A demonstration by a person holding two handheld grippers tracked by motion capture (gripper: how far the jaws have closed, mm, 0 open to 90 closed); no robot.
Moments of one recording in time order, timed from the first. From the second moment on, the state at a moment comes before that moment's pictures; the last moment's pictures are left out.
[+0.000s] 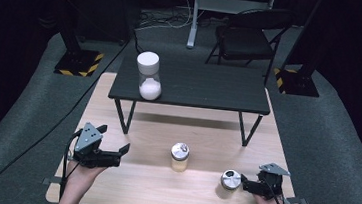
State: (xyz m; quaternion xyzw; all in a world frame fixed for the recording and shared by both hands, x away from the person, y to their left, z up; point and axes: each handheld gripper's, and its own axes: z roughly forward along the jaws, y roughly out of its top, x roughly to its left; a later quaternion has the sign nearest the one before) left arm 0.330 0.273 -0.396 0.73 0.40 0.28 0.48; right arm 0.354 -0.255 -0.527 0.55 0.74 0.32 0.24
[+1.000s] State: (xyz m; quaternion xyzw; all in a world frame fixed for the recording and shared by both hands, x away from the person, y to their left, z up) left arm 0.350 0.290 -0.462 0.74 0.44 0.24 0.44; right arm 0.354 -0.255 -0.527 0.55 0.74 0.32 0.24
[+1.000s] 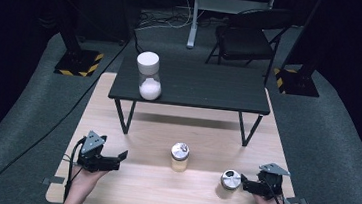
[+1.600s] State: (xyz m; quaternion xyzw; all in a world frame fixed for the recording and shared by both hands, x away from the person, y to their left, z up) left arm 0.354 0.292 -0.485 0.75 0.45 0.23 0.42; right arm 0.354 -0.255 -0.527 0.55 0.74 0.32 0.24
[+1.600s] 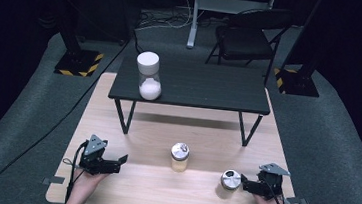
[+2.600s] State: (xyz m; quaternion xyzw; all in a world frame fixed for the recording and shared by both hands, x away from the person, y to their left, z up) left arm 0.363 0.293 -0.512 0.78 0.46 0.19 0.38; right arm 0.354 -0.255 -0.527 0.55 0.74 0.32 0.24
